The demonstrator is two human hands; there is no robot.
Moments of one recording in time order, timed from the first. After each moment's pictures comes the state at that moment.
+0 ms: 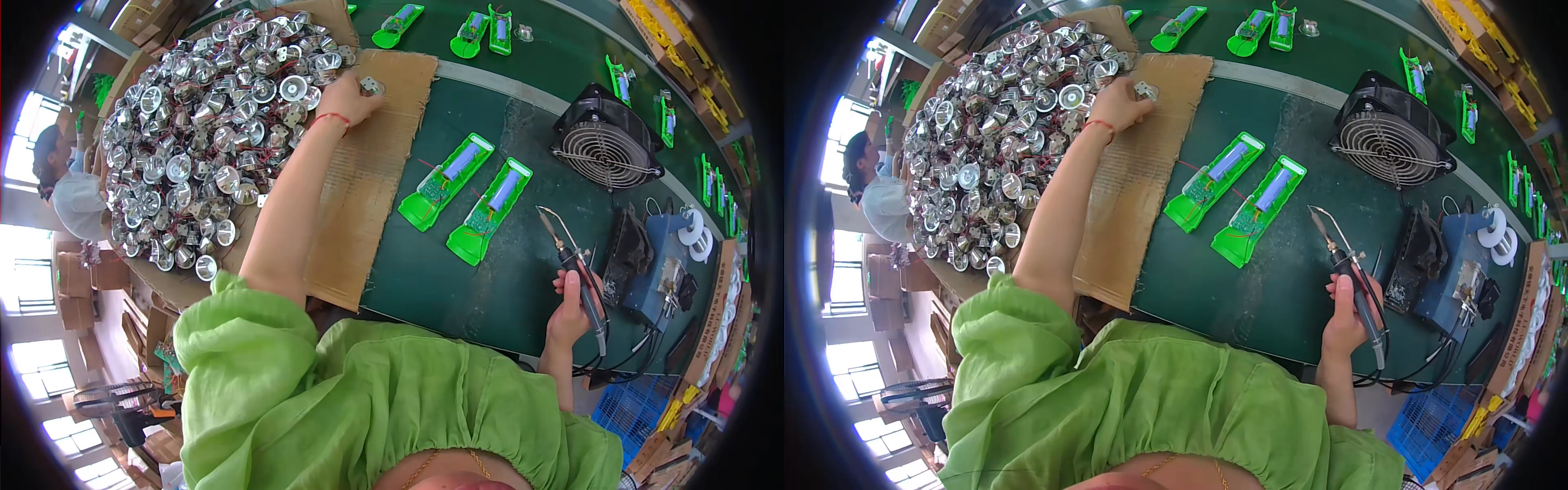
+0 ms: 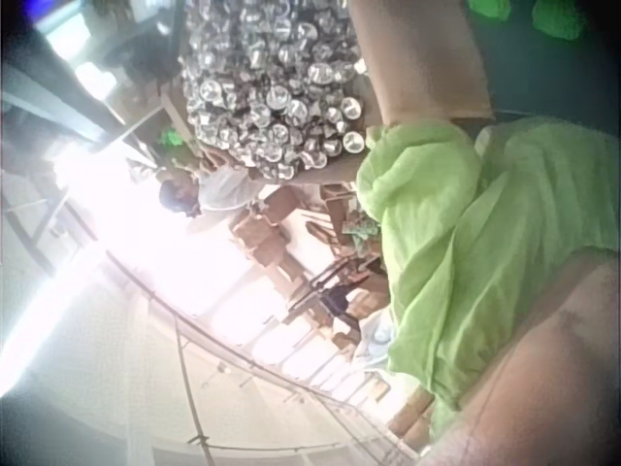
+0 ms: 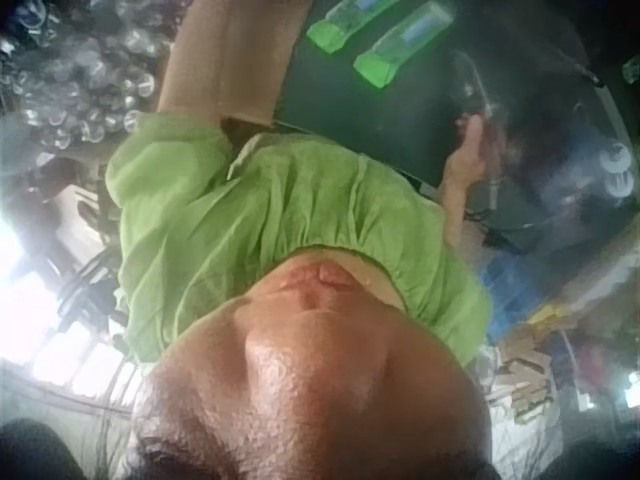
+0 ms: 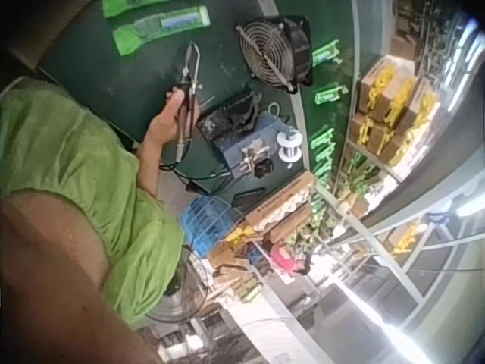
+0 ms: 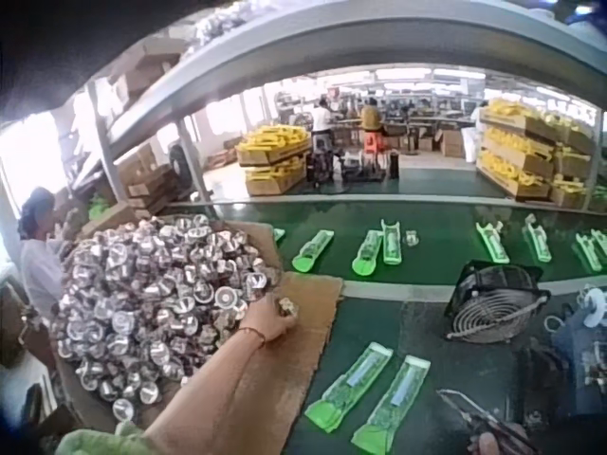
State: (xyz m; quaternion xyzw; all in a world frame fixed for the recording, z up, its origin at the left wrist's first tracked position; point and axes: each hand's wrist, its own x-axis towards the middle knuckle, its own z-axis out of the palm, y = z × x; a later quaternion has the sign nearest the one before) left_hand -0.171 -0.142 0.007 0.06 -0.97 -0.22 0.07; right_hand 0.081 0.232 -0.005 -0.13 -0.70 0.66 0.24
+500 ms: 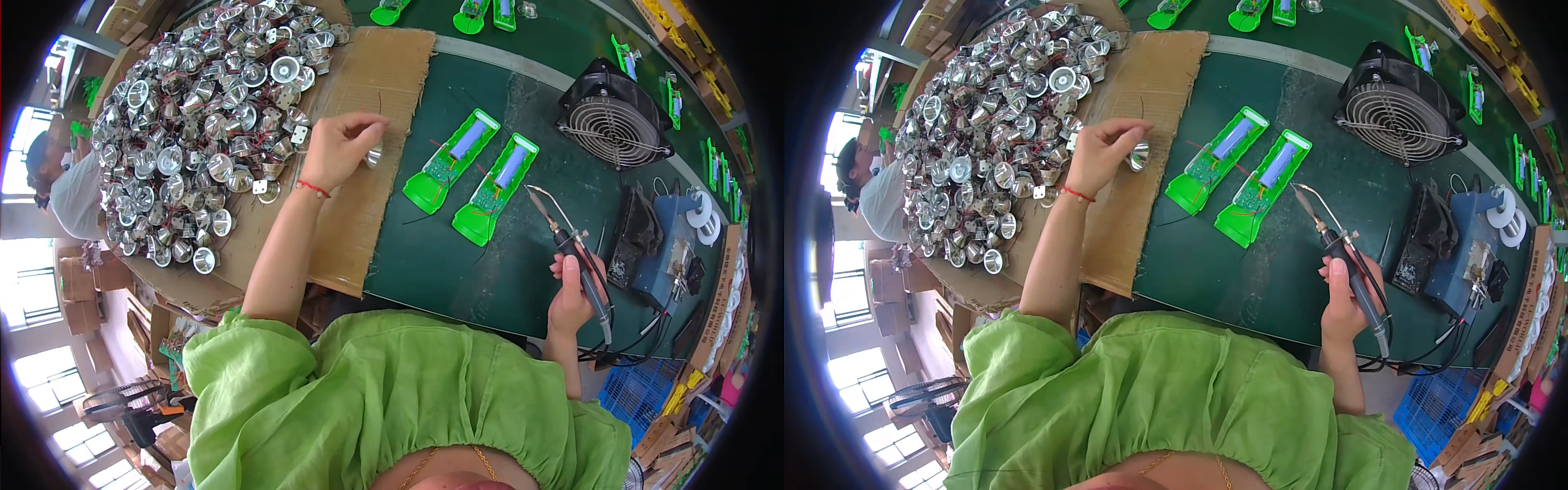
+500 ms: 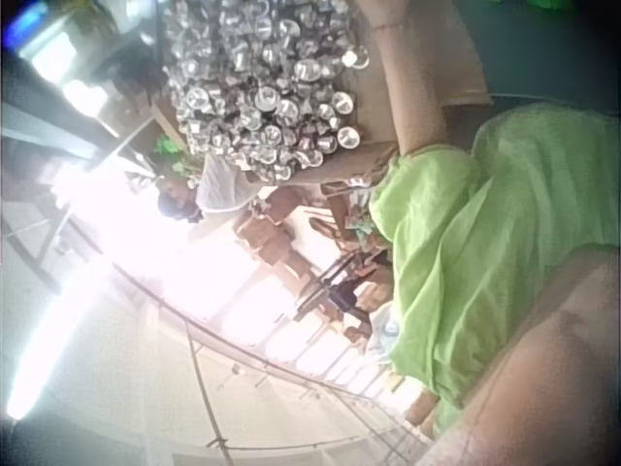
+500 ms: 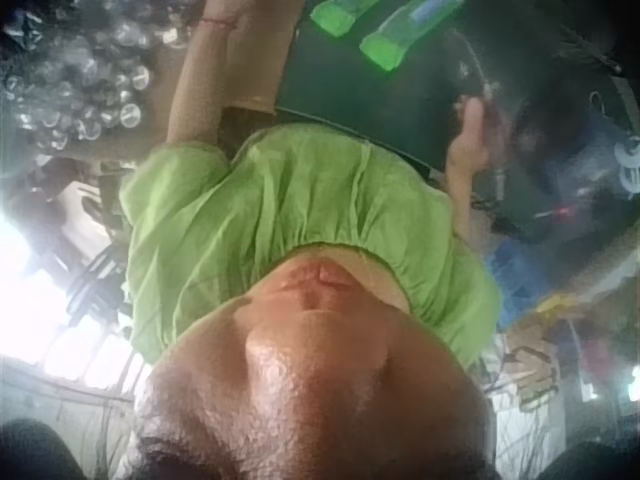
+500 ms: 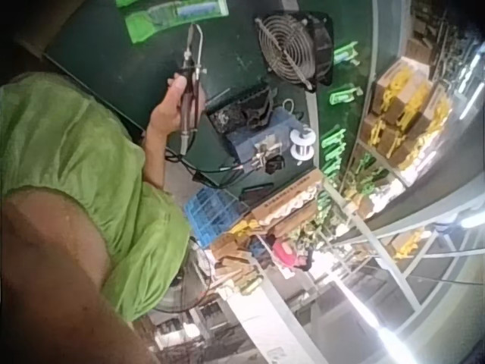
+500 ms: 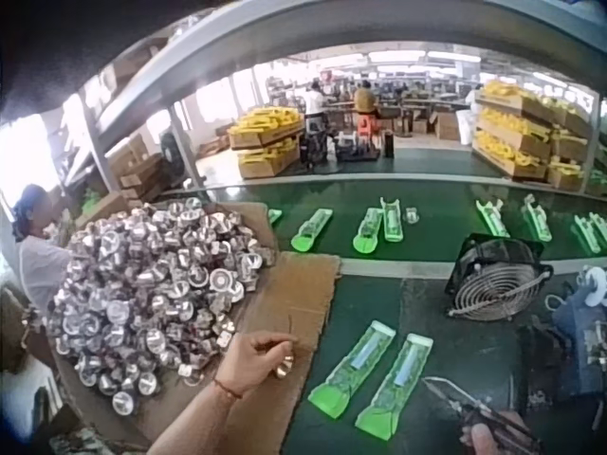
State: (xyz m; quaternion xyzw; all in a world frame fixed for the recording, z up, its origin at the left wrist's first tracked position) left_hand -0.056 -0.112 0.020 -0.03 -0.89 -0.46 -0.03; right_hand 0.088 0.219 0.003 -0.11 -0.71 0.66 0.22
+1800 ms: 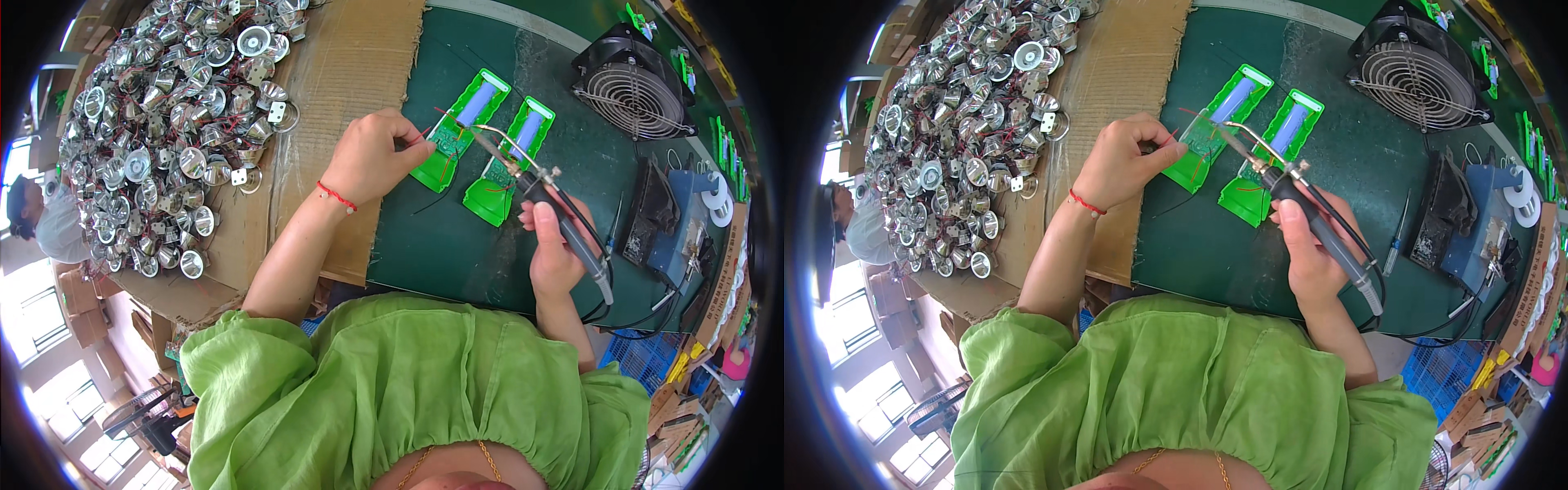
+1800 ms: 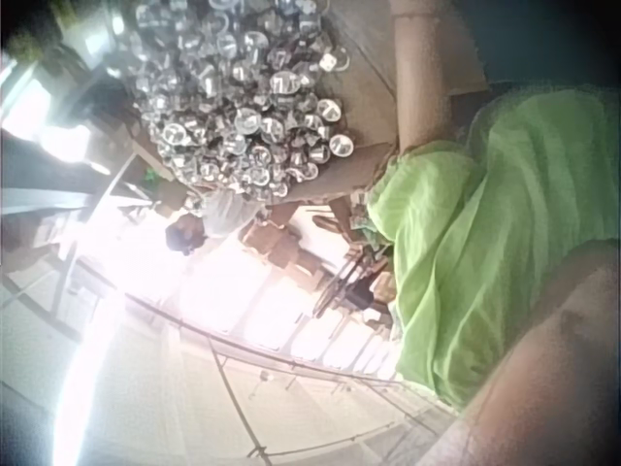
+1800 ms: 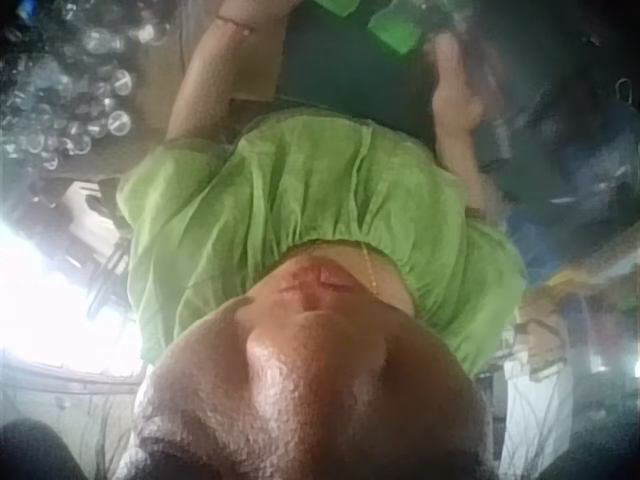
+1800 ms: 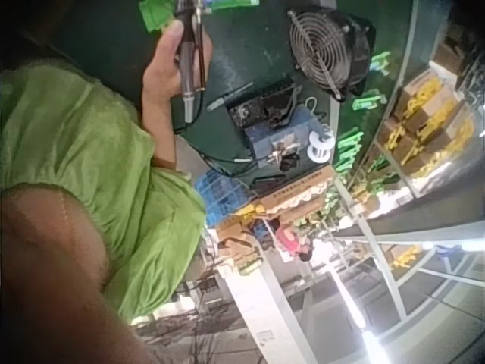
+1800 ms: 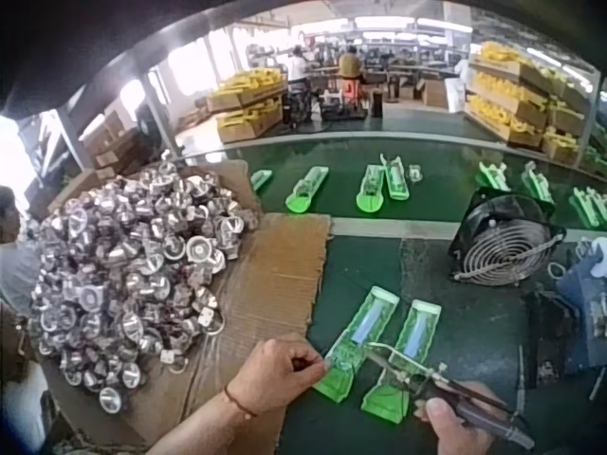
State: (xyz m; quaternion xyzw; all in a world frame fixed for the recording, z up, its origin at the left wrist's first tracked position) left_hand -0.035 -0.075 0.014 -0.10 -0.90 -0.42 -0.09; right_hand 0.055 0.158 0.008 -0.03 -0.68 0.72 0.15
